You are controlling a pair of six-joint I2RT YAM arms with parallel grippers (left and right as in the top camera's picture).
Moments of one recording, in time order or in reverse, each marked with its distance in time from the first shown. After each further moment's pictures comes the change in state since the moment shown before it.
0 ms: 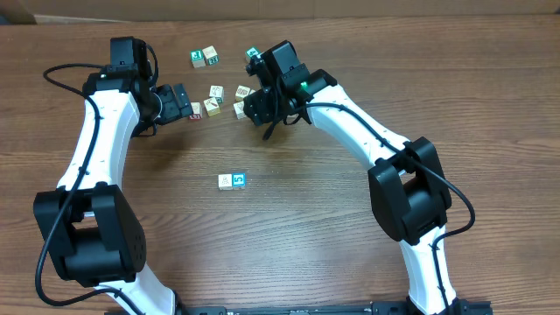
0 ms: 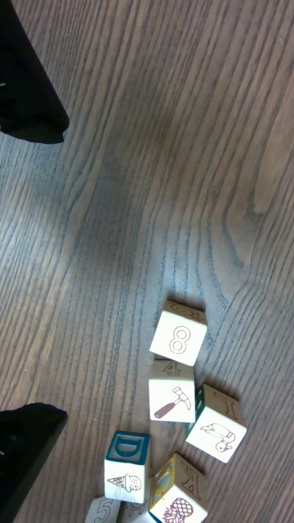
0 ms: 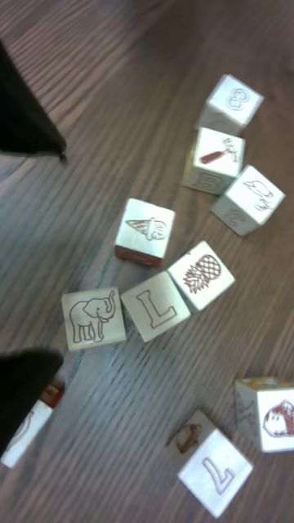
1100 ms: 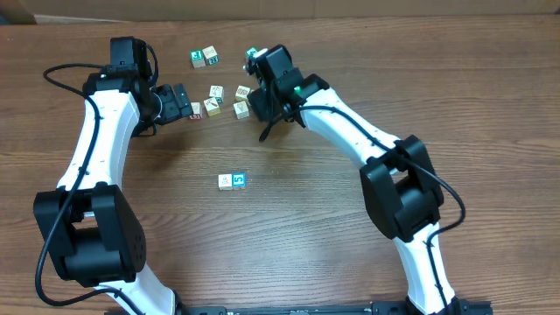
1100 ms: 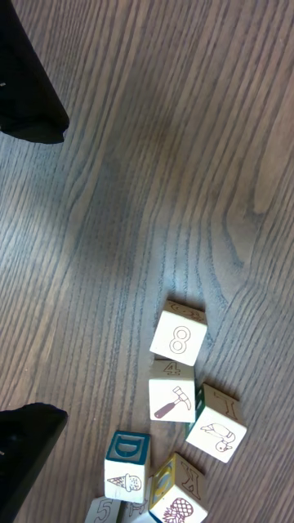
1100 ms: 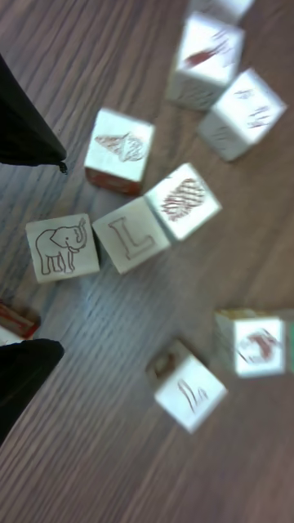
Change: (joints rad) left arm 0.000 0.000 0.000 0.000 0.000 0.000; right arm 0.020 0.050 0.000 0.063 0.201 -0.079
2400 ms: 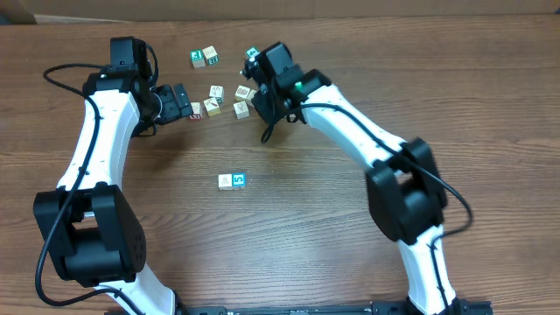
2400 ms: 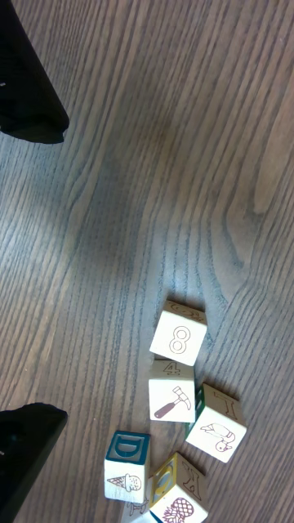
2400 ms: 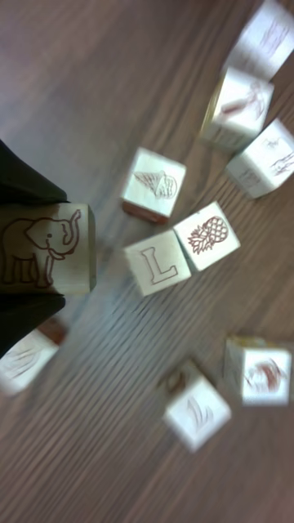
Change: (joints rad) left arm 0.000 0.000 0.000 0.000 0.000 0.000; right arm -0.001 -0.059 0.041 -0.140 -0.063 -0.056
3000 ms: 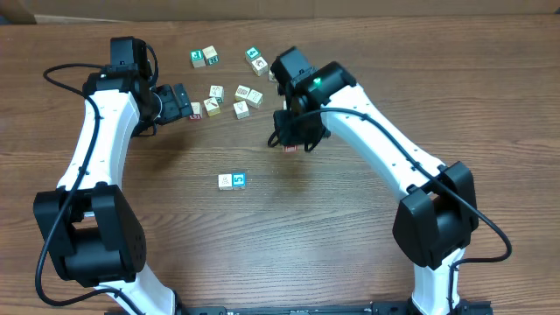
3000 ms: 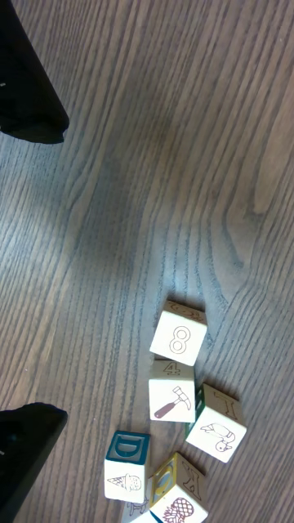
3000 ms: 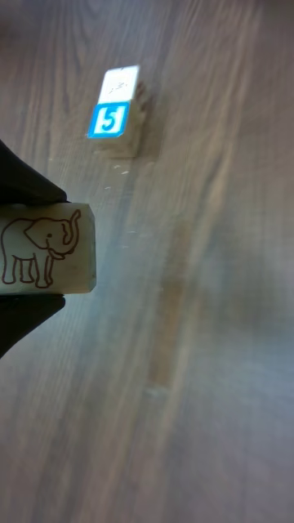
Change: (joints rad) left arm 0.000 0.000 0.000 0.000 0.000 0.000; right arm 0.014 -0.177 -0.062 -0.505 -0.099 0.495
